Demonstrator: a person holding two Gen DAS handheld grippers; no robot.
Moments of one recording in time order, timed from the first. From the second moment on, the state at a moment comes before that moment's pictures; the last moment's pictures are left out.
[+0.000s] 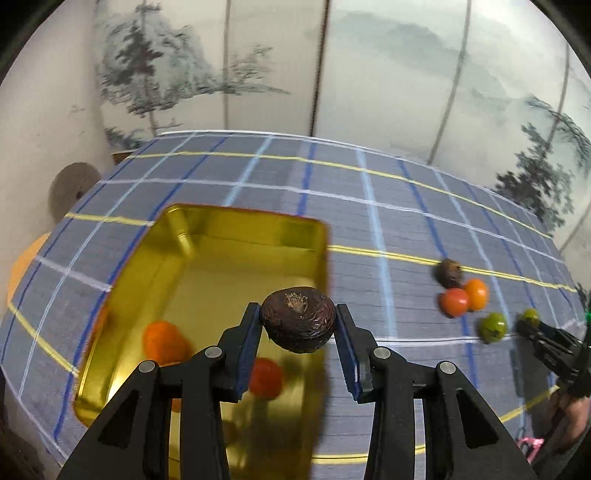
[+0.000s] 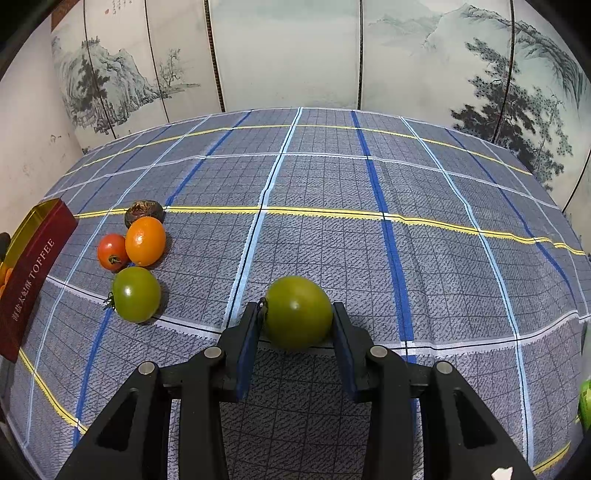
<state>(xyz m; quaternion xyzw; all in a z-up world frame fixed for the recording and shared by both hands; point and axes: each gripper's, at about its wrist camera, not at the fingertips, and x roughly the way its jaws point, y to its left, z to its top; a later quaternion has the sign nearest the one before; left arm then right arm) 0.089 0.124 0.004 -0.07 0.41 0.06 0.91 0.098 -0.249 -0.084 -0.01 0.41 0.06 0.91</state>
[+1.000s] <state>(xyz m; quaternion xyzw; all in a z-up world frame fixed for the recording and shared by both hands) 0.094 0.163 -0.044 -0.08 0.45 0.11 0.88 0.097 -0.245 -0.084 -0.02 0.41 0.06 0.91</state>
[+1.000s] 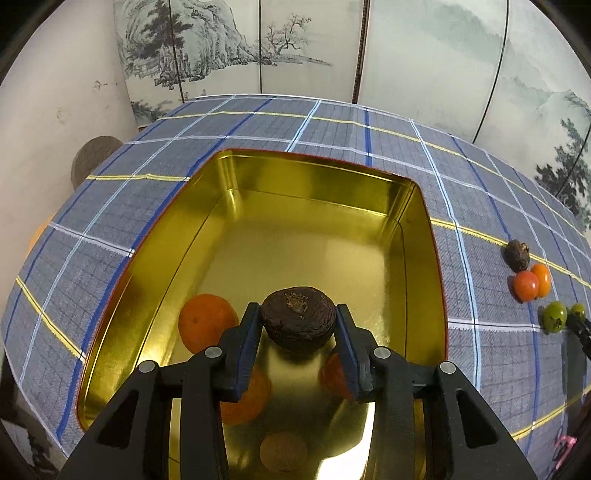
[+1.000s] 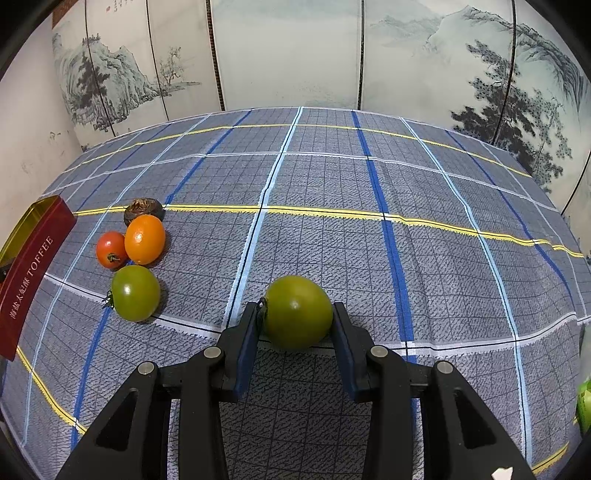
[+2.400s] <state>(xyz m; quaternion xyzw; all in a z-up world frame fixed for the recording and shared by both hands) 0.083 0.162 -0.032 -0.06 0.44 0.11 0.89 0.097 -0.241 -0.085 -0.03 0.41 0.06 0.91</state>
